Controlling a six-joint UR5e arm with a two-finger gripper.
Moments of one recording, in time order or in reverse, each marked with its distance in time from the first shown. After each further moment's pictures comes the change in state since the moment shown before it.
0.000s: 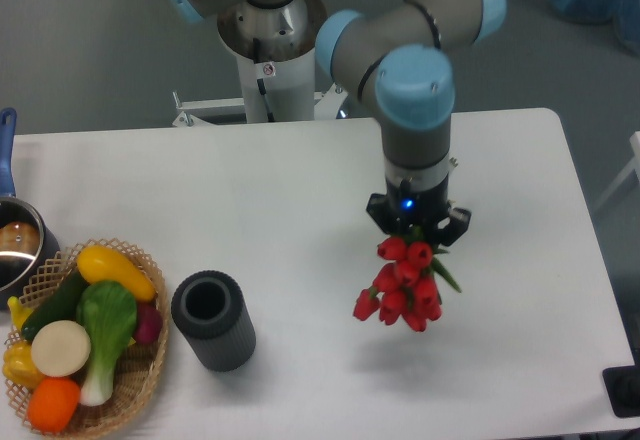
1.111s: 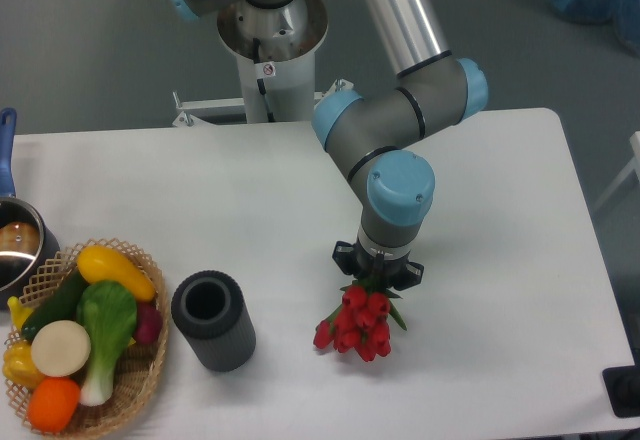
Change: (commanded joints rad) arm -0.008 -0.135 -0.005 0.015 -0.094 -0.081
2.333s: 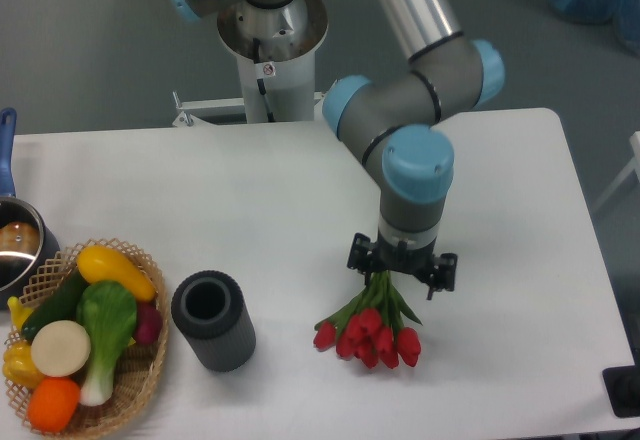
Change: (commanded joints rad) arm 0.058 0.147 0.066 0.084 0.008 -0.002
